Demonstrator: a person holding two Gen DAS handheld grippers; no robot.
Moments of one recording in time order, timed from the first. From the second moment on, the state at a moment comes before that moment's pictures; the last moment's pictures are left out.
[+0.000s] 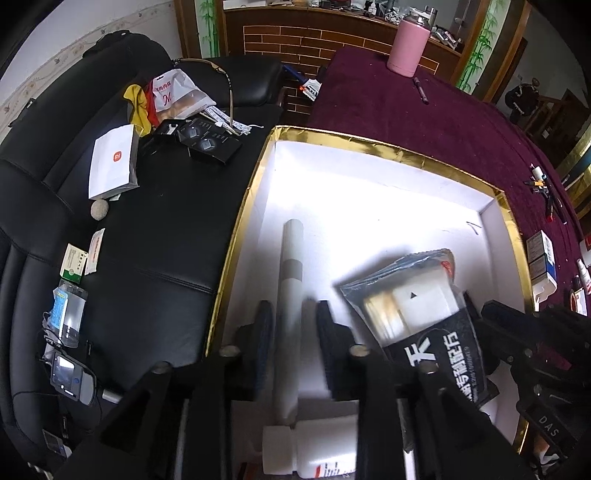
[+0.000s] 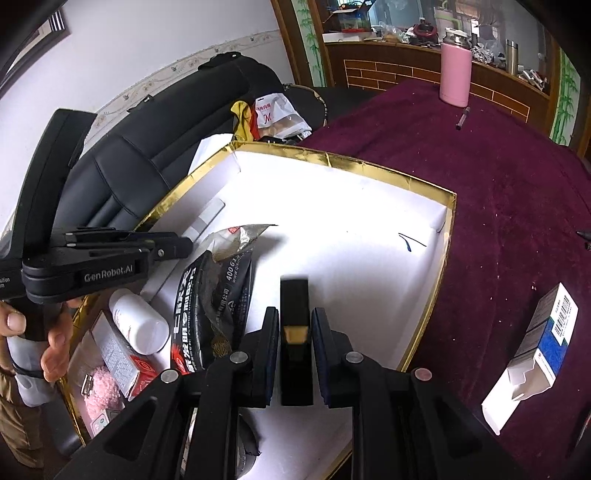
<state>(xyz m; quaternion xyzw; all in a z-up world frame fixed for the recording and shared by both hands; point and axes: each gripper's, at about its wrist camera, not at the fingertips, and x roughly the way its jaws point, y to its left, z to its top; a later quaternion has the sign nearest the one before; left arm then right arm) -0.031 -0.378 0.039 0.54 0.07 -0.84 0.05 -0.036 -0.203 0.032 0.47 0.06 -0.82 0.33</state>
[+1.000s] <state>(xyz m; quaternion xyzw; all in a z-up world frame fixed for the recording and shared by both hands) 0.018 -0.227 0.092 0.50 0.11 -0.86 -0.07 0.039 0.053 0.071 0.39 -0.08 -0.89 0.20</state>
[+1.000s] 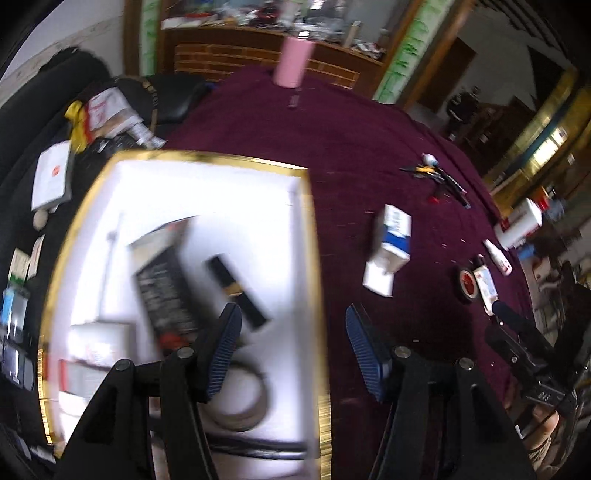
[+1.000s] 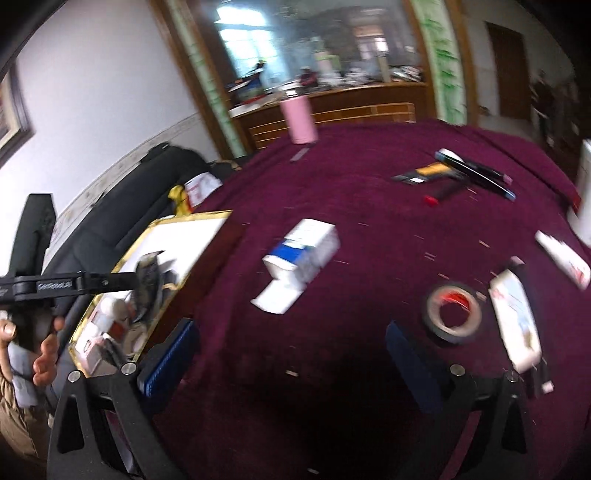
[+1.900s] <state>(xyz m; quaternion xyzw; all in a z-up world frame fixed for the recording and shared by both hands) -0.082 -0.069 0.036 0.52 -0.03 -0.85 -0.07 0.056 0.170 0.050 0.39 -0.17 -0.90 0.13</state>
